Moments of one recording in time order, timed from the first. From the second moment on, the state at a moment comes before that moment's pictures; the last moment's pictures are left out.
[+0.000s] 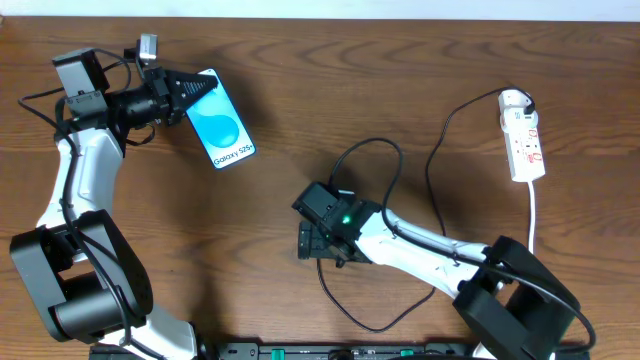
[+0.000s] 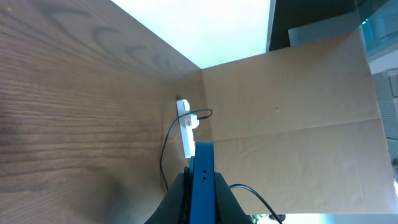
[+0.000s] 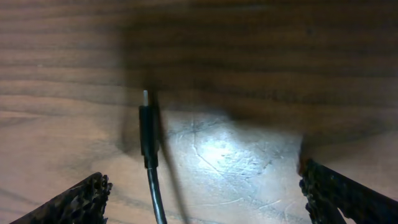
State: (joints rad) left arm 0.31 1.79 1.28 -0.19 1.35 -0.59; right arm 0.90 1.79 1.05 -0.62 -0.04 0.97
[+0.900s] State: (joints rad) left arm 0.31 1.79 1.28 -0.19 1.32 -0.58; right arm 0.90 1.95 1.24 -0.80 -0.03 0.97
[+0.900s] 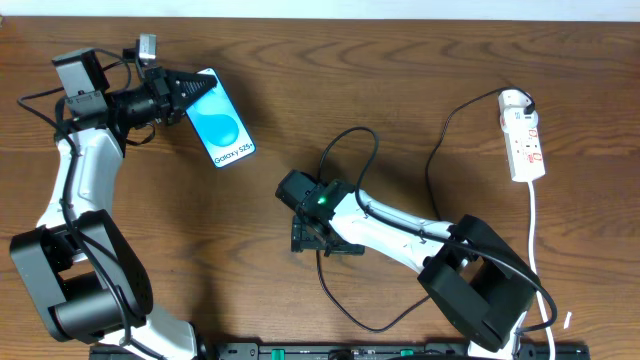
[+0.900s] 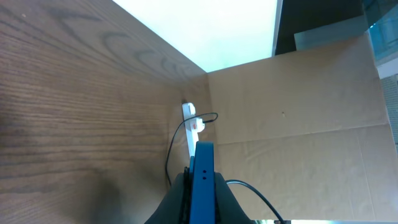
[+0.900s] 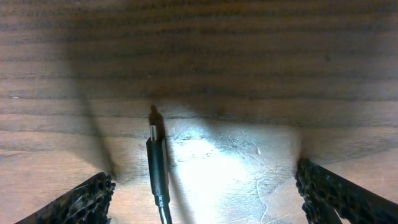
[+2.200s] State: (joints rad) left arm 0.34 1.79 1.28 -0.19 1.32 -0.58; right arm 0.88 1.96 1.25 -0.80 -0.02 0.99
